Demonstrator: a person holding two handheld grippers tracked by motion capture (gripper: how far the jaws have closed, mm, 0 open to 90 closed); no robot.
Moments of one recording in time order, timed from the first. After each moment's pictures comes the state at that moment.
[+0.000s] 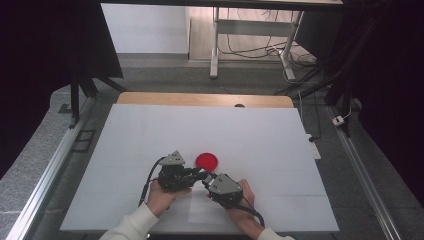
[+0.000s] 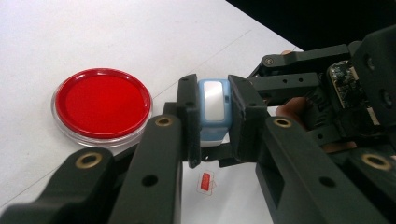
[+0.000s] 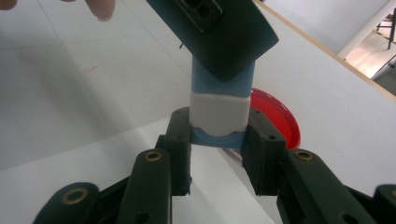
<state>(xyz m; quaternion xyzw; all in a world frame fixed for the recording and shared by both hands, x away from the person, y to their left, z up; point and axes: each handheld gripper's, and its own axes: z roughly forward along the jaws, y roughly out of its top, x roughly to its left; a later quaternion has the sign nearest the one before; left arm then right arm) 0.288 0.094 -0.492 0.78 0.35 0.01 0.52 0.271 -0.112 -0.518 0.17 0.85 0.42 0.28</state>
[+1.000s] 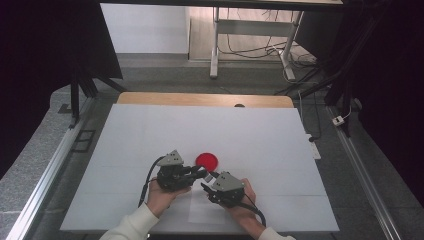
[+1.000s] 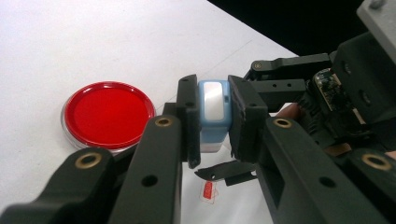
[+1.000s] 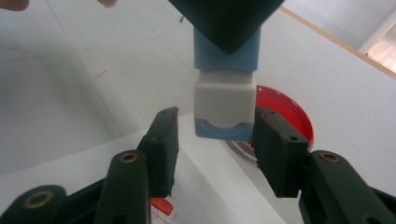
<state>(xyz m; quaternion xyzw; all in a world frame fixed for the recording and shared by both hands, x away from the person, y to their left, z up) 0.286 0.095 -0.487 0.77 0.35 0.03 0.53 0.277 -0.118 -0.519 0.18 0.85 0.43 0.25</state>
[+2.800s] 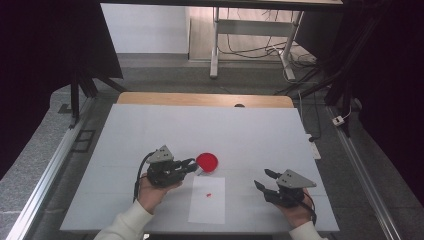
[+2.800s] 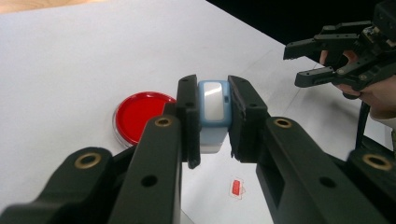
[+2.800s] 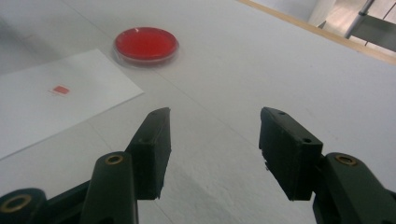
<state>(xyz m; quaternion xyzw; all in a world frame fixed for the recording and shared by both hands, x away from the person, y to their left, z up) 0.286 0.119 -0.475 0.76 0.36 0.07 0.53 0.281 -0.274 -0.499 0.28 0.81 0.45 0.24</state>
